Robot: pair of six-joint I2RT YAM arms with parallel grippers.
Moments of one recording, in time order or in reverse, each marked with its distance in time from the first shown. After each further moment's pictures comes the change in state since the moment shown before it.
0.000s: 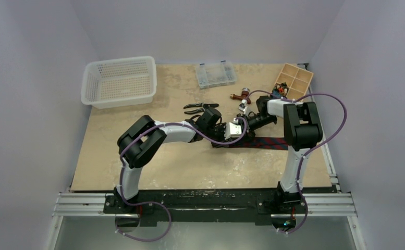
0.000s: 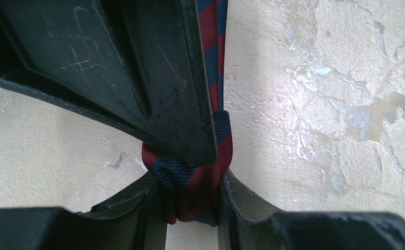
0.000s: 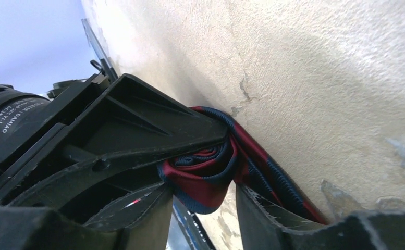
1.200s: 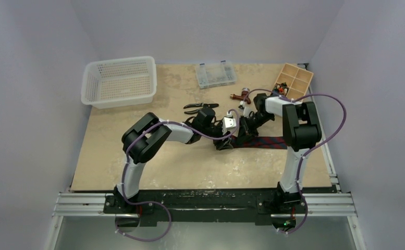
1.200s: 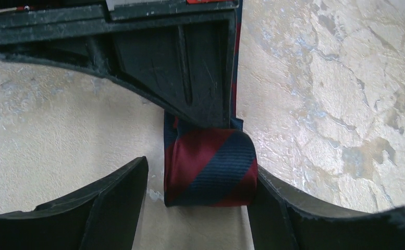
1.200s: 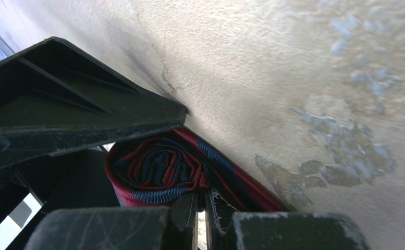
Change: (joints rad) left arm 0.054 0.067 -0.068 0.345 0.157 -0.216; right arm 0.022 0.000 0.039 -0.039 0.299 0.056
